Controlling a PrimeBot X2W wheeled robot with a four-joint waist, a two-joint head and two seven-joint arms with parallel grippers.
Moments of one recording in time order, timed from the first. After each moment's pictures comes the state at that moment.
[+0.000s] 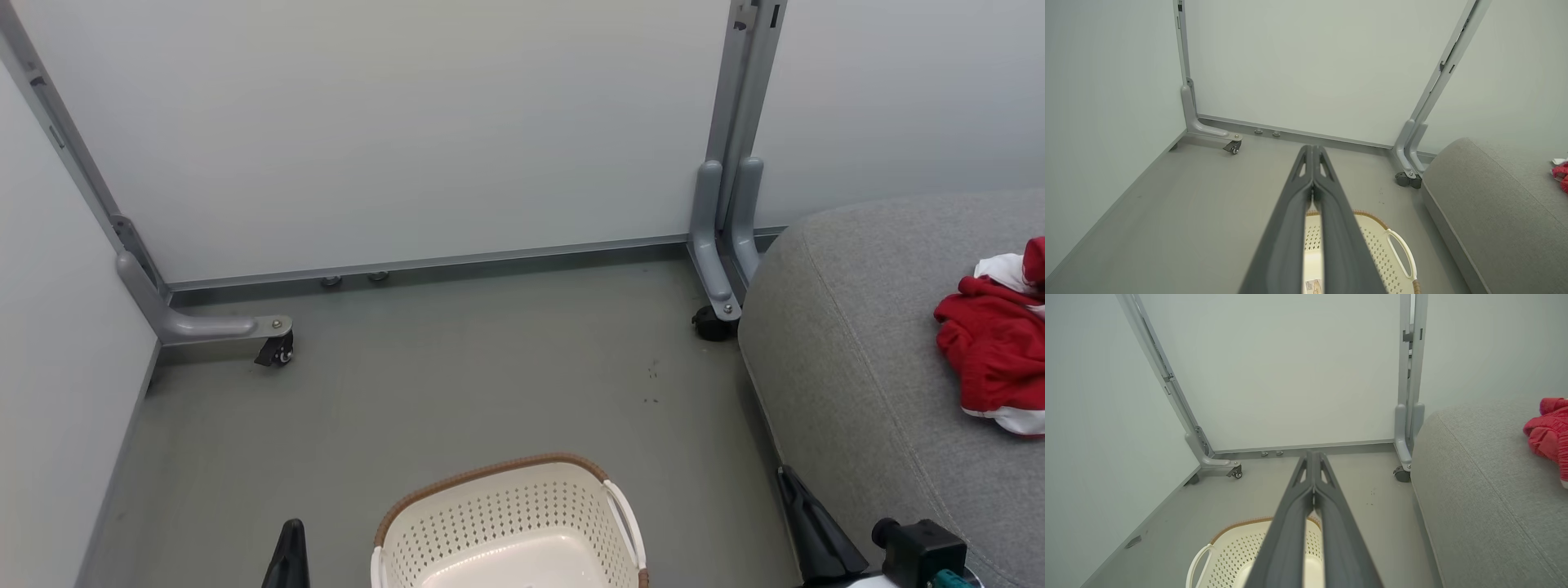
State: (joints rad) left arm 0.26 0.05 -0.11 0.10 -0.34 -0.01 -0.23; right arm 0.18 -0.05 0.10 0.06 0.25 0.13 -0.23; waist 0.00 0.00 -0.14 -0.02
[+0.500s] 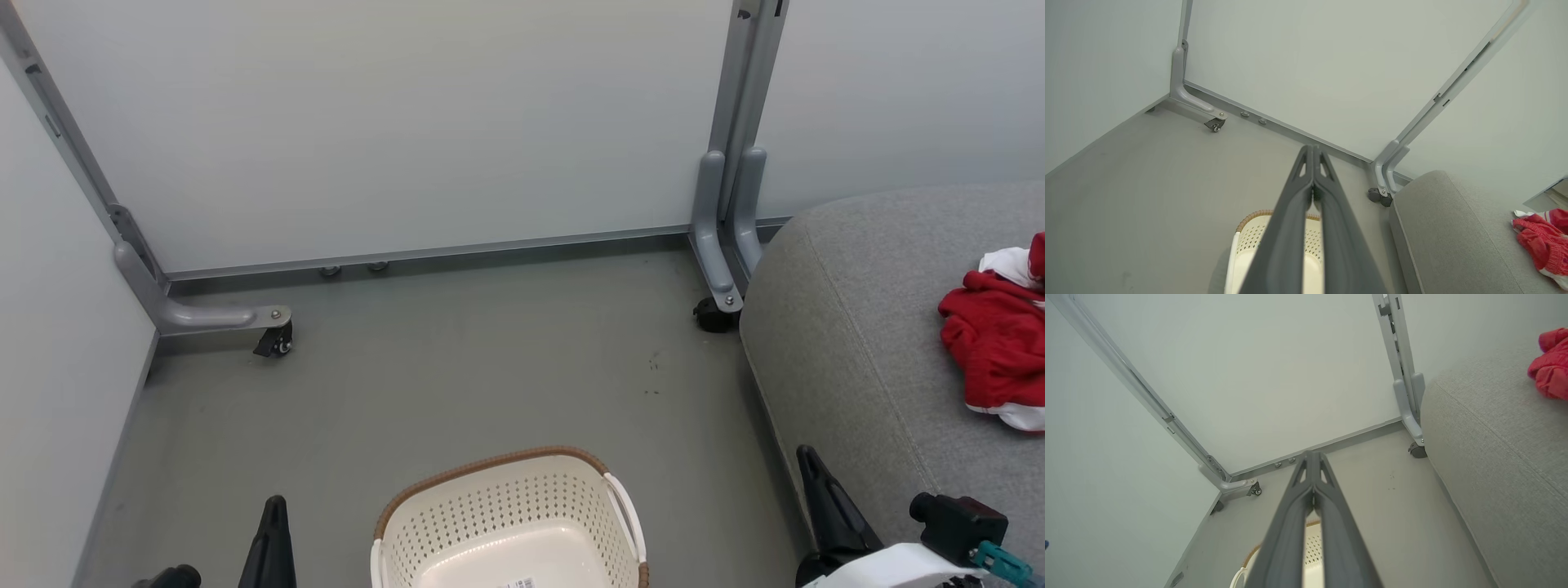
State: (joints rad) left arm 0.19 0.06 -0.08 0.13 -0.61 -0.03 -0.17; right arm 0.12 -0.06 0.08 0.10 0.55 0.13 -0.18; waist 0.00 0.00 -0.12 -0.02
